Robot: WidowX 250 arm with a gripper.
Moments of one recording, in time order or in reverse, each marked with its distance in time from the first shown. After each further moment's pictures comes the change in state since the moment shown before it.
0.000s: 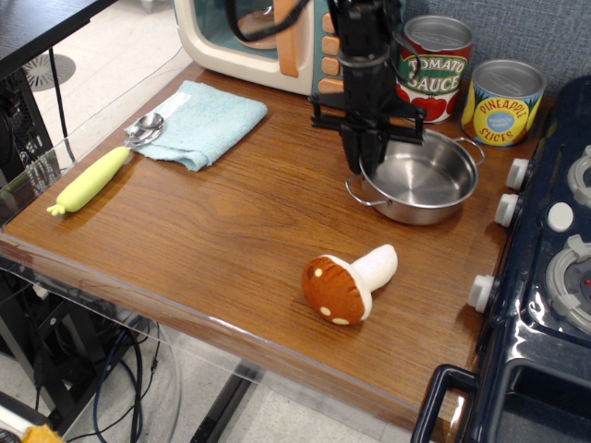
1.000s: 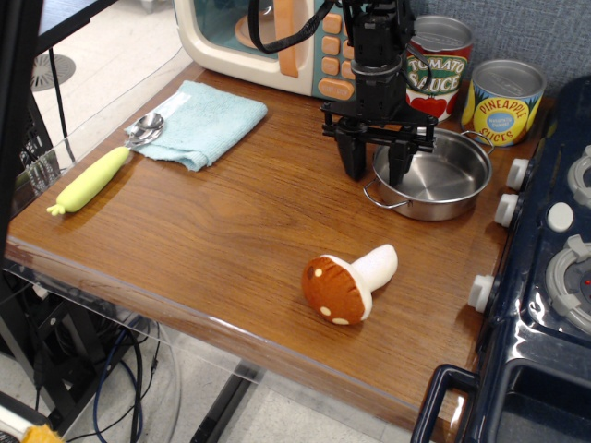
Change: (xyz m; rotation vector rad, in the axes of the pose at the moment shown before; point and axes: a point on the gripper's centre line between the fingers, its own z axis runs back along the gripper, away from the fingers) arm 0.003 -0.003 -0.006 0.006 0.031 0.013
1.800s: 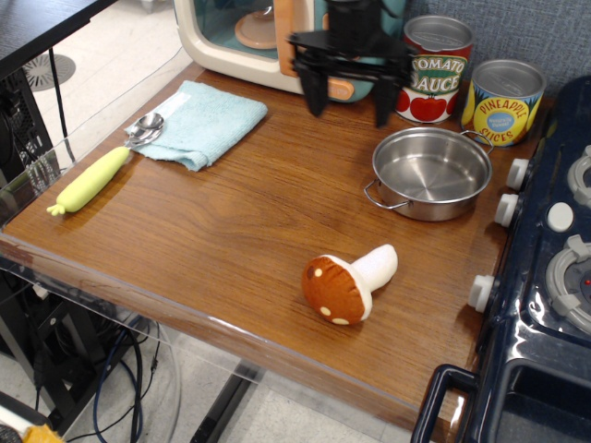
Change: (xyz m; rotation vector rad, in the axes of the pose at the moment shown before) arm -0.016 0.025 0.084 0.071 -0.177 0.051
